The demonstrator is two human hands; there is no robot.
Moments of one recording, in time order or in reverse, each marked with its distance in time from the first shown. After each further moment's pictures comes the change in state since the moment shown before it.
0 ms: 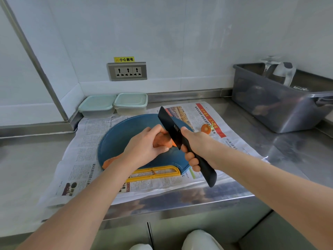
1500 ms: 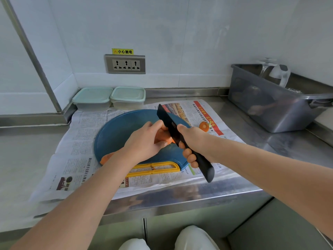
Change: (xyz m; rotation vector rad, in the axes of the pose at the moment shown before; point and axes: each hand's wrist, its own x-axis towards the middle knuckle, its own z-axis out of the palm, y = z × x) left_hand 0.003 0.001 0.001 0.018 -0.014 0.038; right_hand 0.002 -0.012 0.011 -0.111 0.058 0.123
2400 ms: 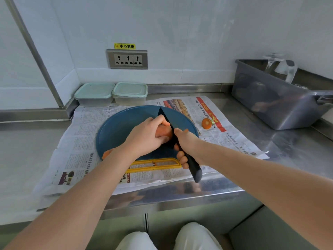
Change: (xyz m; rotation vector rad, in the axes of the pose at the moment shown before) left_hand 0.002 -0.003 -0.002 -0.087 -0.006 -0.012; right_hand 0.030 0.010 0.024 0.119 -0.033 0.103
